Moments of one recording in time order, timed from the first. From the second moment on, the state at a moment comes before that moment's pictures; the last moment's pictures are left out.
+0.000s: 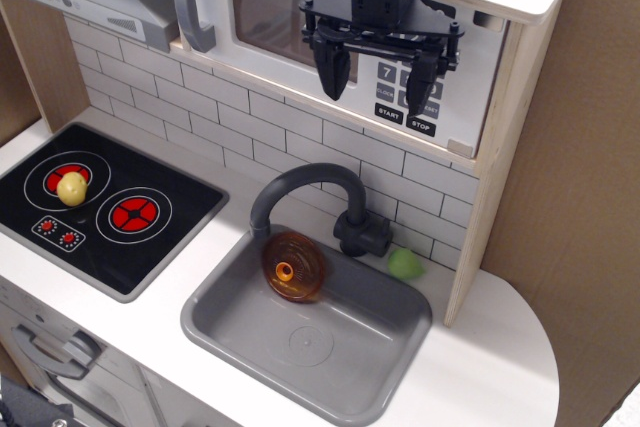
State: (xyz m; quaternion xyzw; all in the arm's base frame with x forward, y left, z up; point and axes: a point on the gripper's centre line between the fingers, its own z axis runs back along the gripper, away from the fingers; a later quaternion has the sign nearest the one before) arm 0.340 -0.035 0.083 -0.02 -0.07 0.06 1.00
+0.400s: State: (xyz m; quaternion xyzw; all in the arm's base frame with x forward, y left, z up) arm 0.334 -0.035 0.071 -0.02 -0.05 0.06 1.00
